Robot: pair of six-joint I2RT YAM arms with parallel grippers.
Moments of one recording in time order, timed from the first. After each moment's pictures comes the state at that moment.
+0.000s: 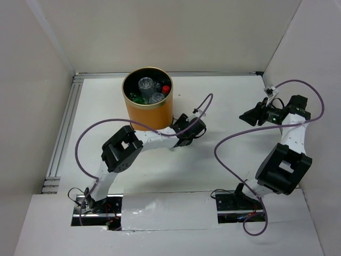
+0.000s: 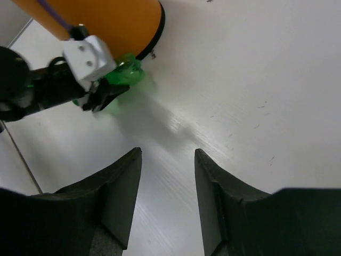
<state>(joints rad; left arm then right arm) -0.95 2.16 1.54 -0.25 -0.74 -0.08 -0.58 1.45 1.18 -0.84 -1.22 -0.73</state>
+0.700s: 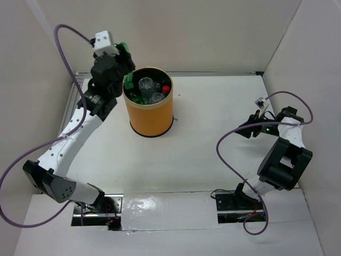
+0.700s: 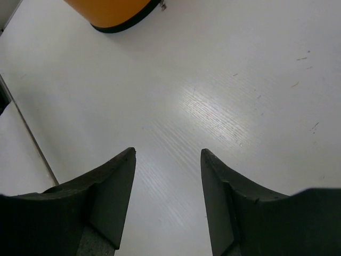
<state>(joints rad) -0.51 1.42 1.61 -0.14 -0.57 -0.28 -0.57 1.50 1.05 -0.96 -1.17 -0.94</state>
